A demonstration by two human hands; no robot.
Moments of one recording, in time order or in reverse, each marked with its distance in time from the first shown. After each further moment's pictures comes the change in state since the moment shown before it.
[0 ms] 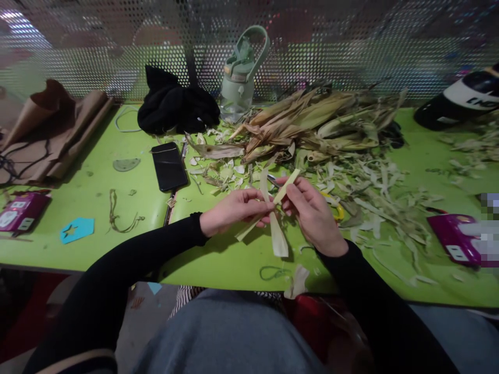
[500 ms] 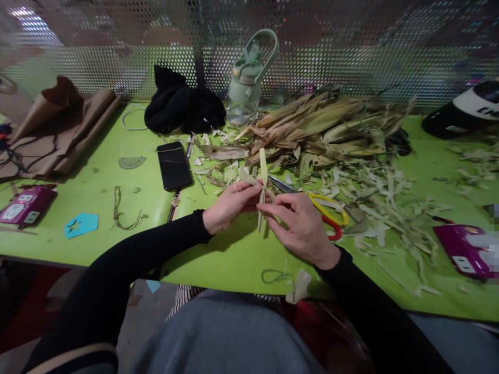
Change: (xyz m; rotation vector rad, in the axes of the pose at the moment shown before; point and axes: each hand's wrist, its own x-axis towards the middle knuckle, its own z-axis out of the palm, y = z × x) left_hand 0.006 0.002 -0.005 -0.239 0.214 0.120; right_hand -0.009 -0.002 0.005 -0.982 -0.080 -0.931
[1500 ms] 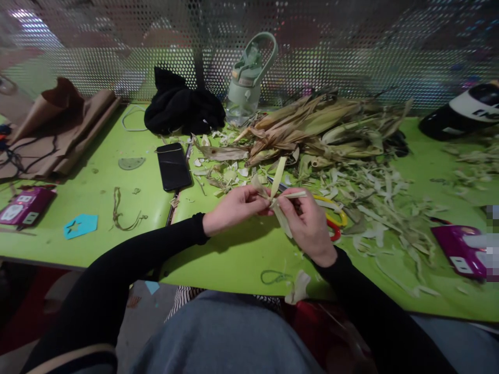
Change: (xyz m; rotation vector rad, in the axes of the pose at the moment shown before) left_hand 0.004 -0.008 -0.009 0.317 -0.237 0.154; right_hand -0.004 0.002 0.003 0.363 0.059 0.602
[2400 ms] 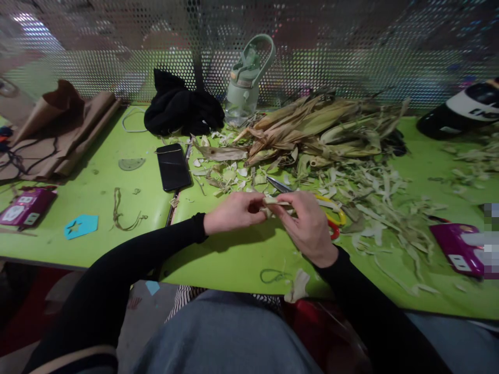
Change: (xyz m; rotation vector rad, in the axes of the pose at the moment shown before) left_hand -0.004 0.003 -0.004 0.638 -0.055 0.163; right_hand 0.004 -0.001 -0.004 -0.320 0.003 -0.439
